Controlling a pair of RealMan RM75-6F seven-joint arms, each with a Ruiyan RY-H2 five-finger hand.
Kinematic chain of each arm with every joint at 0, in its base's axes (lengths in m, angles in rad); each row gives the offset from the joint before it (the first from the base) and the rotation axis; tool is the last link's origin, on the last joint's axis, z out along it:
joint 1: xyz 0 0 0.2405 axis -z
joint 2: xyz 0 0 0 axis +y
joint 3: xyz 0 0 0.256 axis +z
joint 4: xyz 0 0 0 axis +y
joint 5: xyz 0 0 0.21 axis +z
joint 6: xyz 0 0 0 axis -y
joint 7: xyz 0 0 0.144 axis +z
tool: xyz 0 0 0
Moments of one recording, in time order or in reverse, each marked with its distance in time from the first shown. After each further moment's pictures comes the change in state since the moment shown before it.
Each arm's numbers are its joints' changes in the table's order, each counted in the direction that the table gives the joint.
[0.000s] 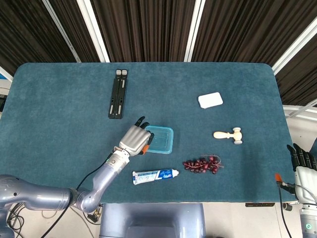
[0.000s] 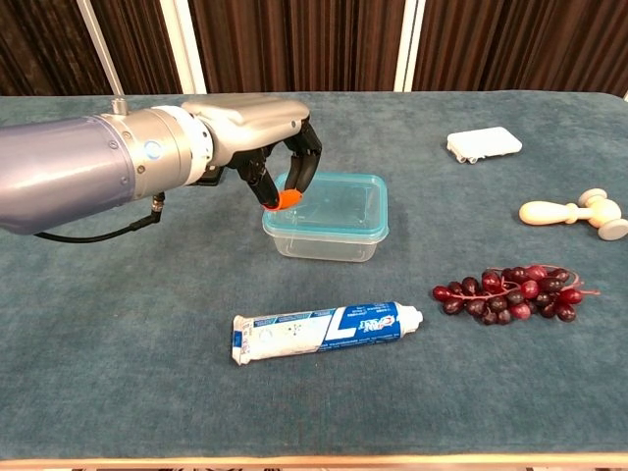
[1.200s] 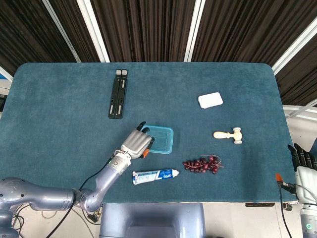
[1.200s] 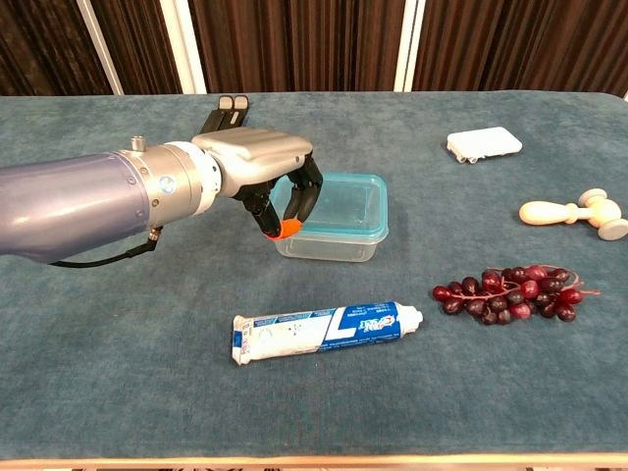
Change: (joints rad) left arm -0.019 -0.062 0.007 0.084 0.011 0.064 -0.006; right arm 0.002 0.002 0.003 -0.005 0.007 -0.002 0.001
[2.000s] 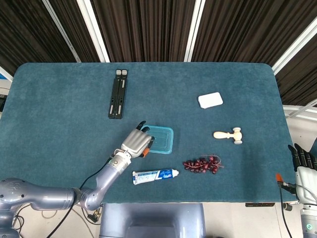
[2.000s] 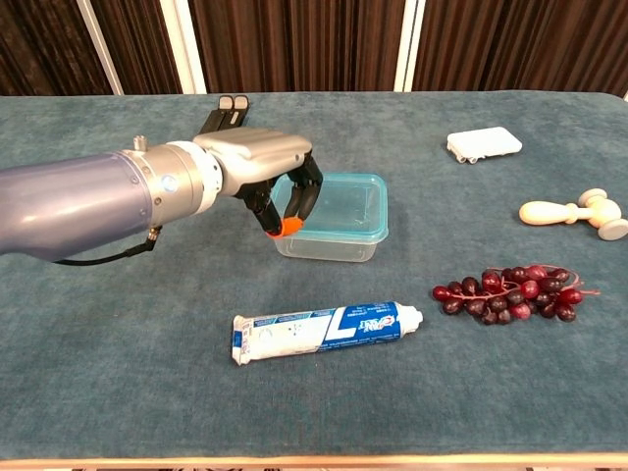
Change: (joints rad) left arm -0.011 -0.002 -0.021 0.016 0.020 0.013 -0.021; right arm 0.000 0.001 -0.001 -0.001 -0.002 0.001 0.003
